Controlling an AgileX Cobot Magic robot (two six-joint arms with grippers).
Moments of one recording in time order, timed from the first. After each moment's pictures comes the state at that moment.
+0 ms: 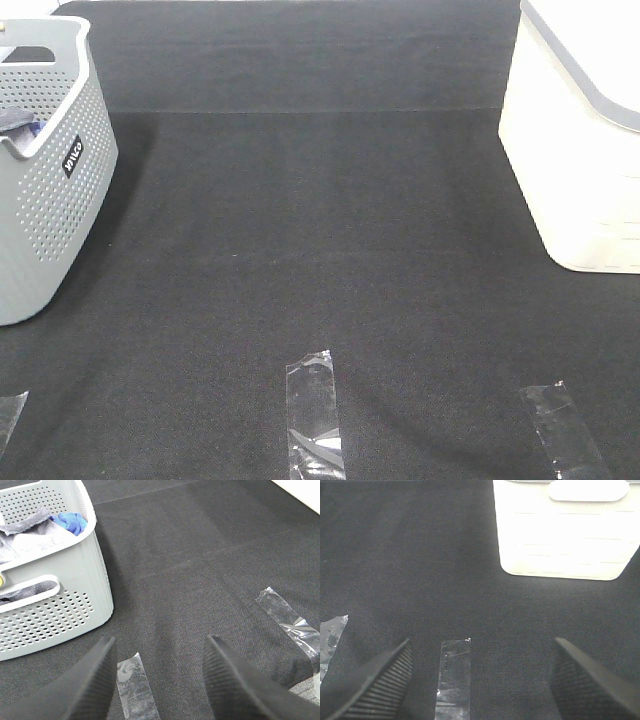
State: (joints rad) left arm -0.02 0.00 -0.52 -0.26 1.07 0.26; right arm 0.02 -0.01 -0.50 0.07 1.07 -0.04
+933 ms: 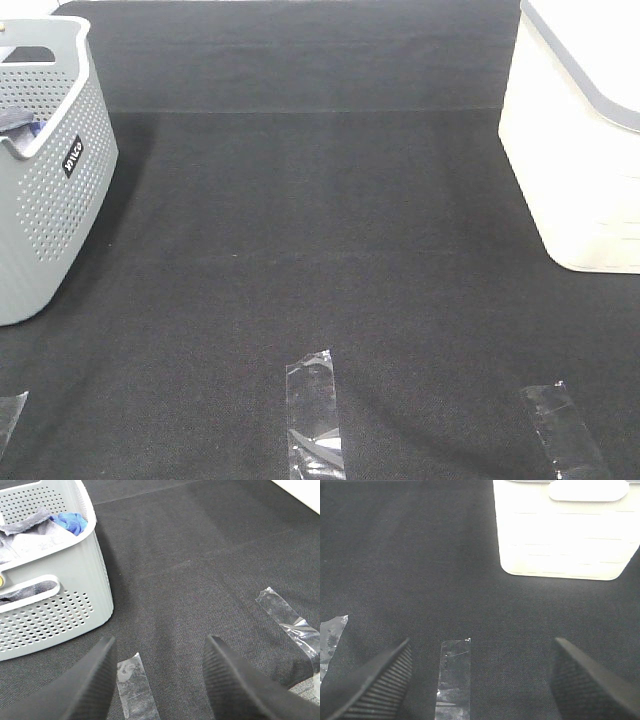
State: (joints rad) left arm -0.02 0.00 -0.52 -0.26 1.07 0.26; right arm 0.02 -0.01 -0.50 0.07 1.07 -0.04
